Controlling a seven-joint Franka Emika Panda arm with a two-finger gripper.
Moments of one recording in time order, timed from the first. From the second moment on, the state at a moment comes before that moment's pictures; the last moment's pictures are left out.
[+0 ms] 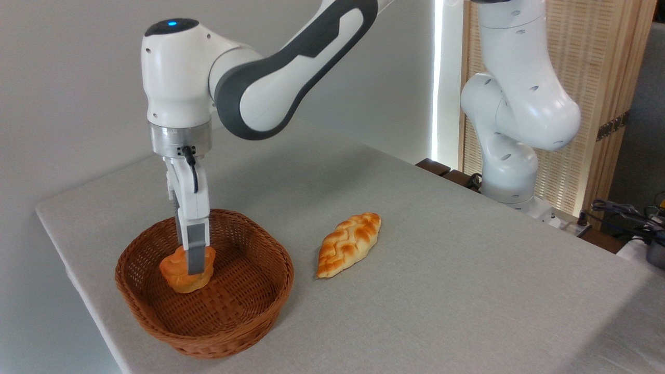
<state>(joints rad) -0.16 0.21 -0.13 -1.84 -0.01 2.28 0.76</state>
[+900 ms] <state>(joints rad) -0.16 0.21 -0.14 -1.86 0.04 2.31 0.80</state>
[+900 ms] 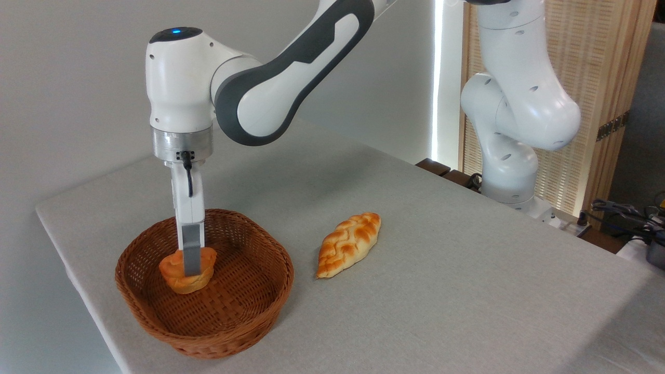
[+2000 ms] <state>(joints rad) -0.08 -0.06 -0.03 -1.84 -0.10 1.89 0.83</state>
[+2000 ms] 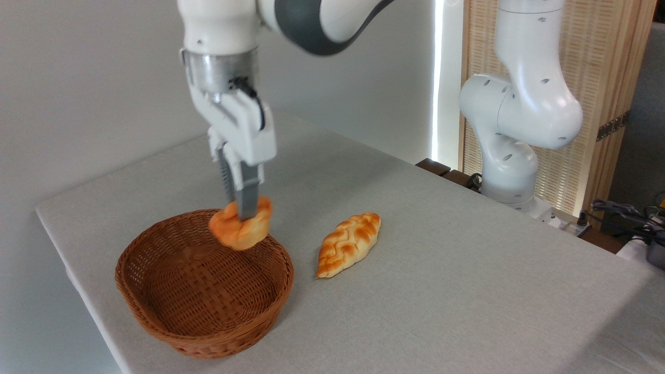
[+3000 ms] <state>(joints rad) -0.34 -0.22 -0.03 -2.24 -0.10 1.94 0.84</state>
